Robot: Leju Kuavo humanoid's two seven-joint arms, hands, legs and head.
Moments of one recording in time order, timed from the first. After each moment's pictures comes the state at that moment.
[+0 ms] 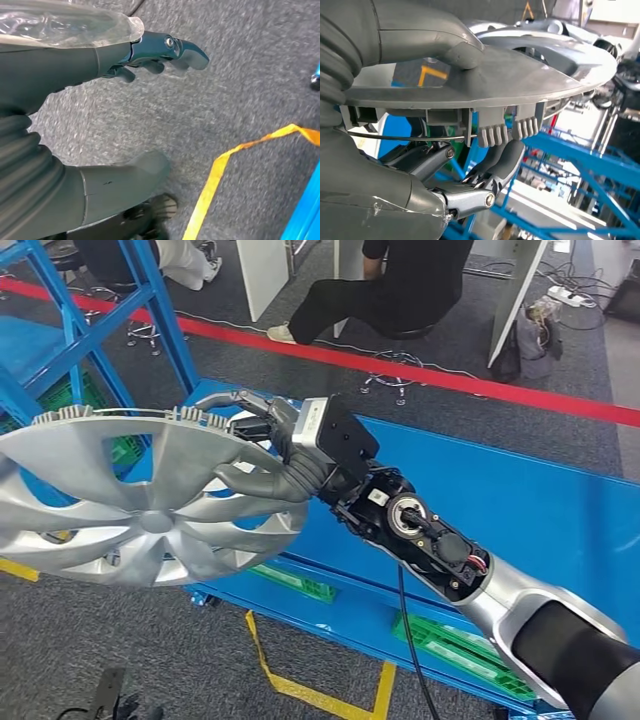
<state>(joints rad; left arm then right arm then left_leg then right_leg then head) -0.32 0.14 -0.68 -0.25 0.52 0.14 -0.30 -0.69 -0.20 0.78 -1.72 -0.29 -0.01 -0.07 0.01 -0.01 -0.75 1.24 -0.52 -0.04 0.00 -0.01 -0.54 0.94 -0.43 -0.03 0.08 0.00</state>
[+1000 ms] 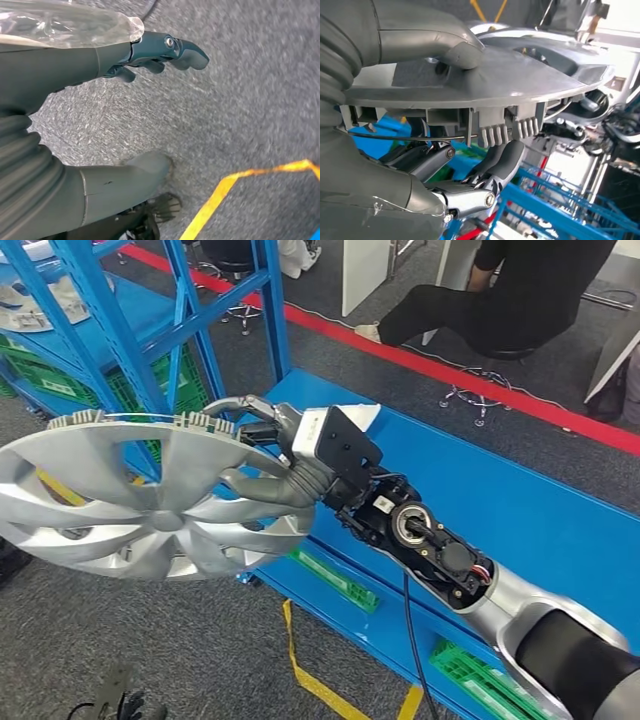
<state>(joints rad) -0.33 0.13 -0.68 -0.25 0.48 0.12 -0.29 -0.65 -0.20 0.76 -1.76 -0.22 -0.02 -0.04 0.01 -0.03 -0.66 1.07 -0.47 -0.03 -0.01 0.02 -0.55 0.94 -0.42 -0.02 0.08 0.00</state>
